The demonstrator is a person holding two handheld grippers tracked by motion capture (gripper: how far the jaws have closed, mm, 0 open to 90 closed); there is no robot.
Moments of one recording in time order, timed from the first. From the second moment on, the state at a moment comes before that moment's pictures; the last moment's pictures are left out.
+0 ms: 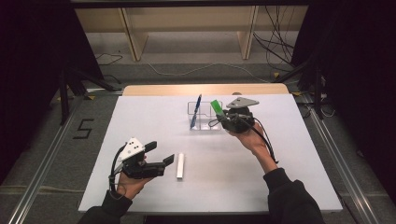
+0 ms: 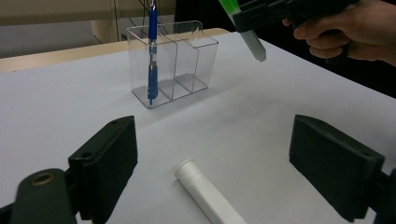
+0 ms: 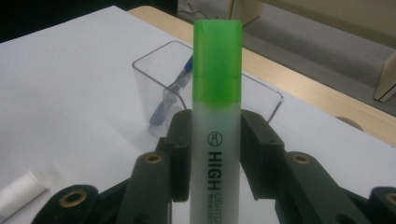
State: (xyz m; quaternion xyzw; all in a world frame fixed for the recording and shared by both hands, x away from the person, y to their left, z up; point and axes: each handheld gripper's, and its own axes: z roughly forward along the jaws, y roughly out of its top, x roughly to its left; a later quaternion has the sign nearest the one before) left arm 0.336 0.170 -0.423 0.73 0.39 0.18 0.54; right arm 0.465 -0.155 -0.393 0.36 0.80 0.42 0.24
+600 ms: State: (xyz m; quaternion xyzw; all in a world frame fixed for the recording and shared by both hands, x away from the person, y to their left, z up) left arm 0.336 0.171 -0.422 0.72 0.39 0.18 0.54; right arm 0.495 -0.133 -0.384 0.39 0.76 0.45 0.26
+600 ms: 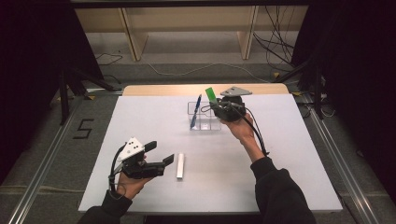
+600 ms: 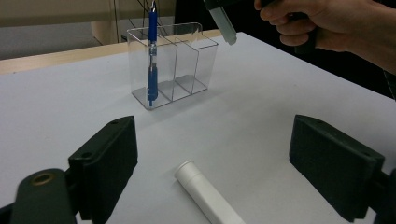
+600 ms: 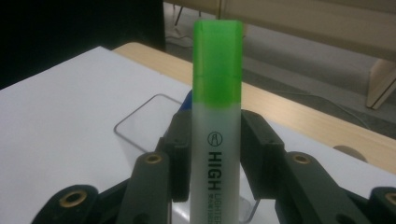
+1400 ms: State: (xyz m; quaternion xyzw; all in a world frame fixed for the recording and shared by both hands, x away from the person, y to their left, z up) left arm 0.336 0.171 -0.421 0.72 0.38 0.18 0.55; right arm 0.520 -0.112 -0.390 0.41 0.73 0.47 0.27
